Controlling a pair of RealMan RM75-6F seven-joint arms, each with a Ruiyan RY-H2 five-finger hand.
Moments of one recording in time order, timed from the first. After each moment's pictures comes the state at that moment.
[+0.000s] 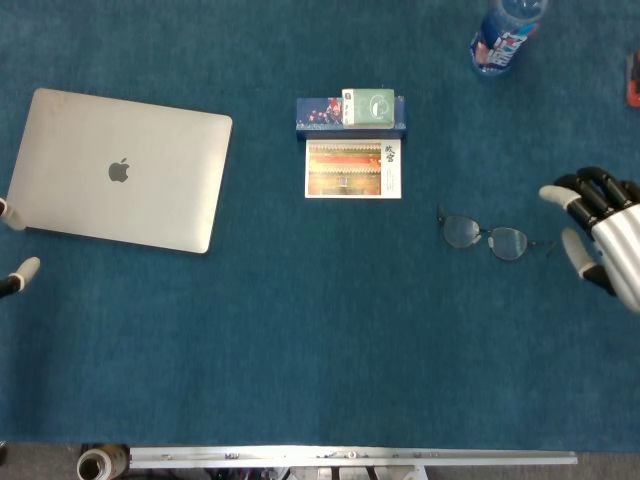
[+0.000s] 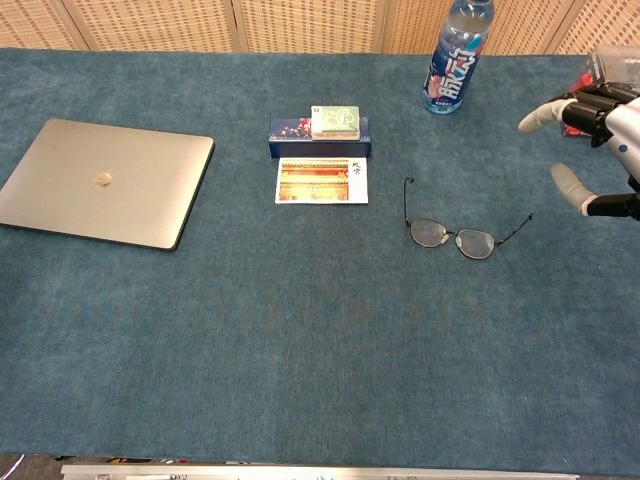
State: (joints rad) left arm -0.10 -1.16 -0.06 -1.67 1.54 1.54 0.12; right arm 0.27 -1.28 -0.02 -1.71 -1.67 1.44 -0.35
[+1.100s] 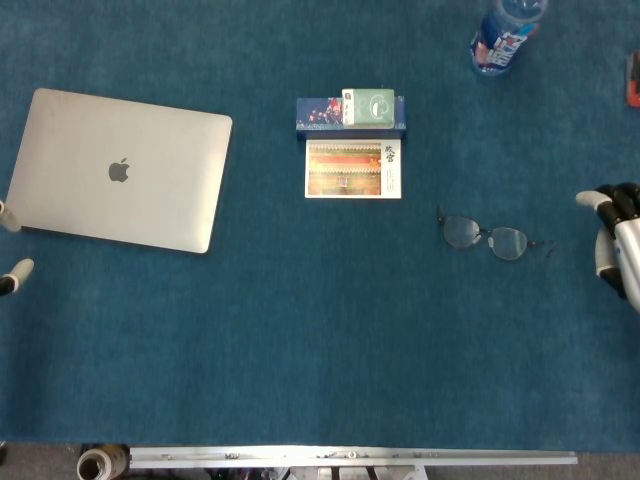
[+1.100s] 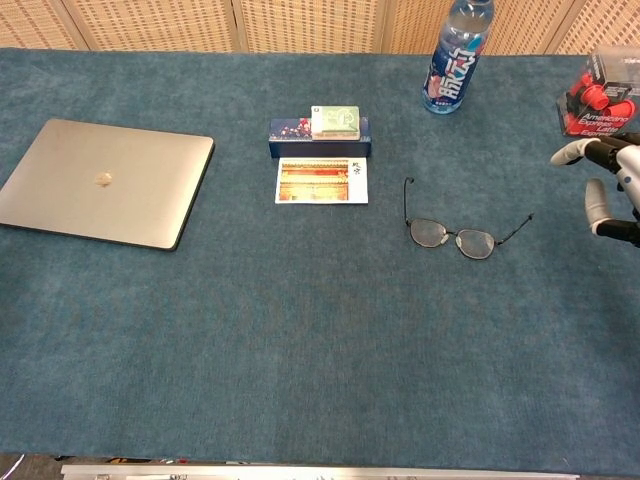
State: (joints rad) left arm -0.11 -1.14 -0.06 -1.67 1.52 1.52 0.14; right arm 0.17 -1.40 0.02 -1.68 -1.46 1.41 -0.46
